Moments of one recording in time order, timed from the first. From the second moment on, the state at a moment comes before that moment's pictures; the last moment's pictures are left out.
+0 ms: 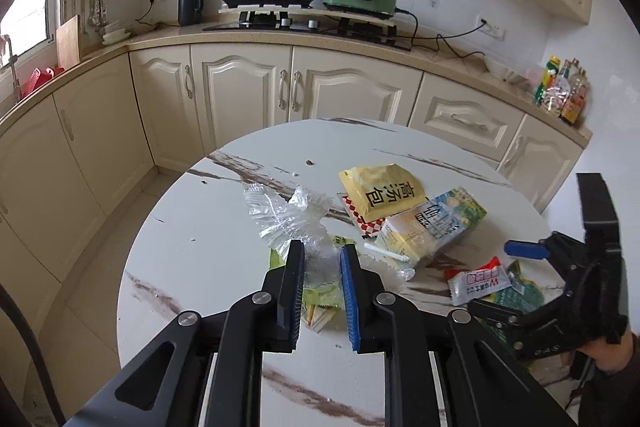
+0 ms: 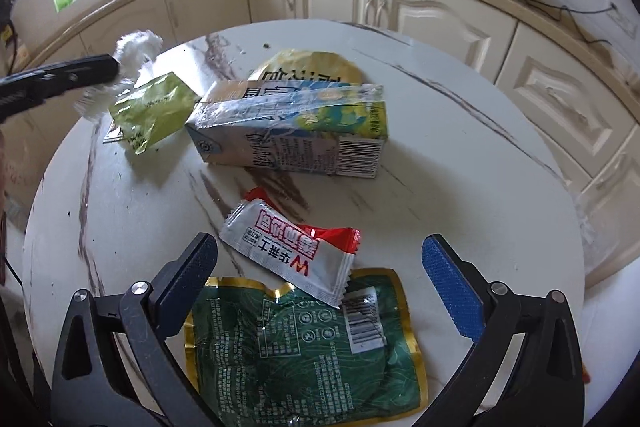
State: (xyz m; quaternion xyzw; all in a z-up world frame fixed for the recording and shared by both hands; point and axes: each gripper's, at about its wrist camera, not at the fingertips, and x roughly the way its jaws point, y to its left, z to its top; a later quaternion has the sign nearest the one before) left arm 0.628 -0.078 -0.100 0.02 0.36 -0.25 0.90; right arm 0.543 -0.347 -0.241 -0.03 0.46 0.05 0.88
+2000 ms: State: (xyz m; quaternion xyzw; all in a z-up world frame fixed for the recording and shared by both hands) left arm 0.419 0.296 -0.126 -0.14 0.40 -0.12 0.90; right arm 0.552 0.073 -0.244 -0.07 0.41 0.28 0.86
